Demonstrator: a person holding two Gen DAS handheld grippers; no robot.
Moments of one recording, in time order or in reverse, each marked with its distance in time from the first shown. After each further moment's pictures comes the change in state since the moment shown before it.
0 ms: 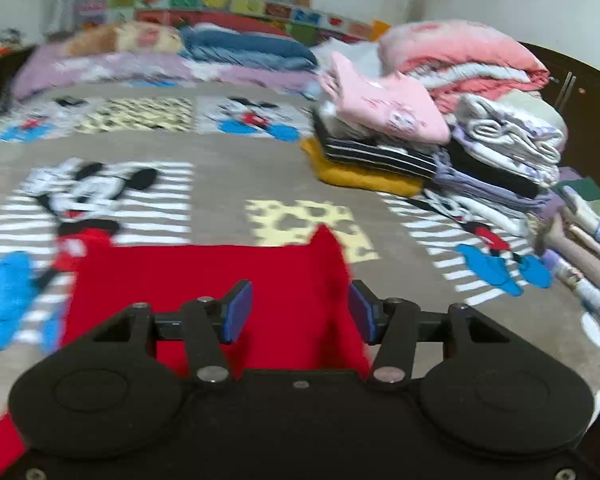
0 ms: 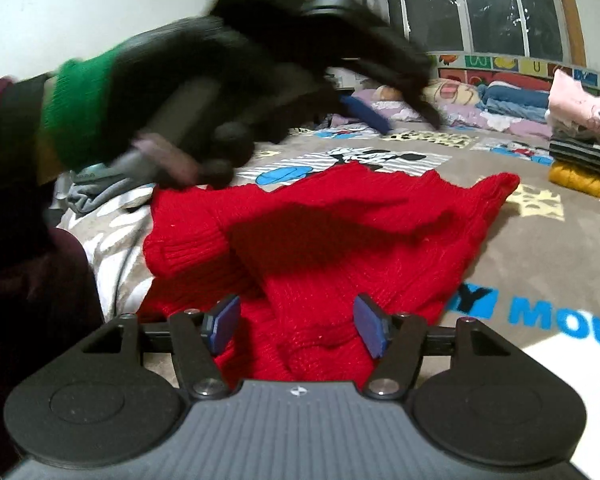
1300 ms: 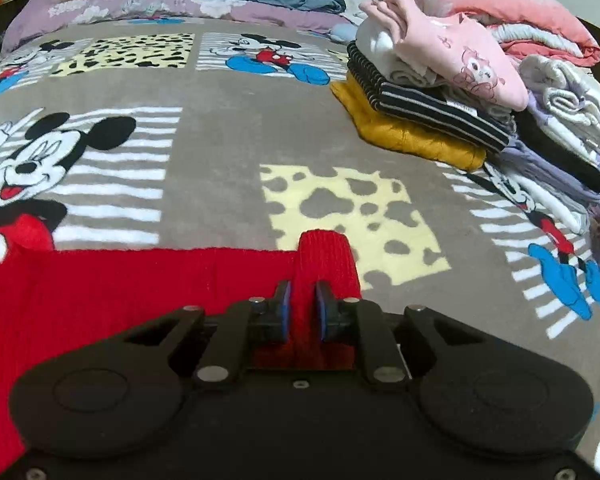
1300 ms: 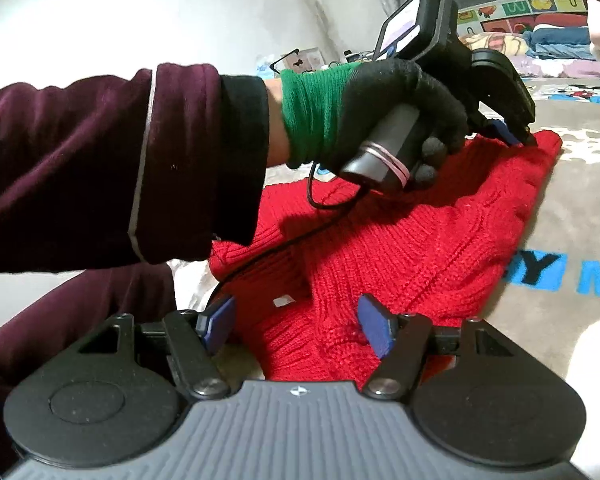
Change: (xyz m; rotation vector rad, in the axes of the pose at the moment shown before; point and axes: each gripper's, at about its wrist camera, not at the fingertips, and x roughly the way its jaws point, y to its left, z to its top) left arm 0.106 0.038 0.025 -0.062 0.139 0.055; right arm -0.012 -0.014 0.000 0.141 0.042 0.277
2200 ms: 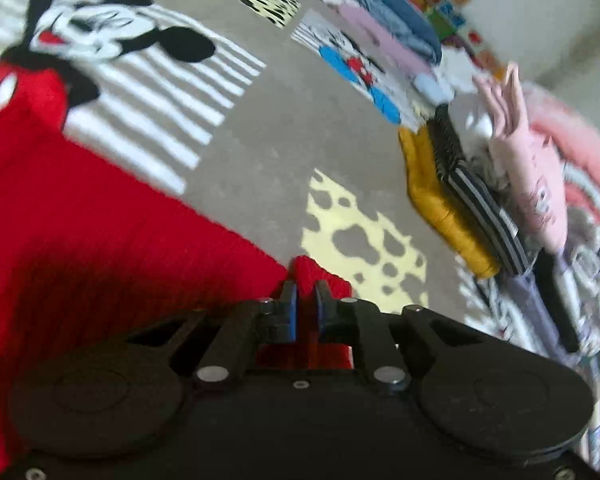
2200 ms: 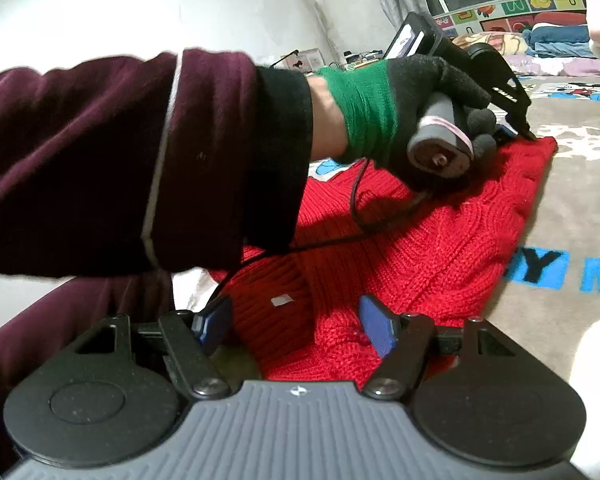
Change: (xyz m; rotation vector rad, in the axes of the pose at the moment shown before) left arm 0.026 0.042 0.006 -0.496 0.023 -0.043; right arm -0.005 0.001 -0.003 0.012 -0.005 0.008
